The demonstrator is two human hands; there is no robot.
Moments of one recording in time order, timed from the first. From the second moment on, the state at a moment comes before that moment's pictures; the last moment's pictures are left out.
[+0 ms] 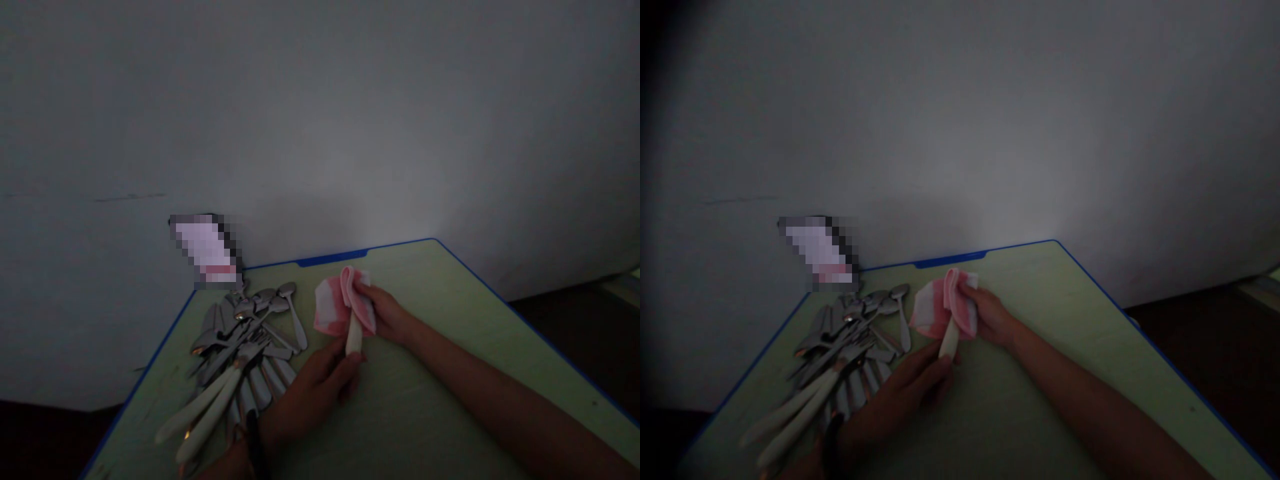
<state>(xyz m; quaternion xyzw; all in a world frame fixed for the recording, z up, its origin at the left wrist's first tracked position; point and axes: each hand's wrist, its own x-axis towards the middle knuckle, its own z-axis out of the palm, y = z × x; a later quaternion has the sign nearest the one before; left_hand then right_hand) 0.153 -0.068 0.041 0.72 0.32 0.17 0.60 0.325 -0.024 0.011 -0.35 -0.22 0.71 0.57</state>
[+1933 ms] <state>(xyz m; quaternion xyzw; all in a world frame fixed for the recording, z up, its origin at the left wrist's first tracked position) 0.156 -0.068 0.034 0.66 0.36 0.23 0.61 0.325 -0.019 0.012 -0.34 -0.30 0.65 0.61</state>
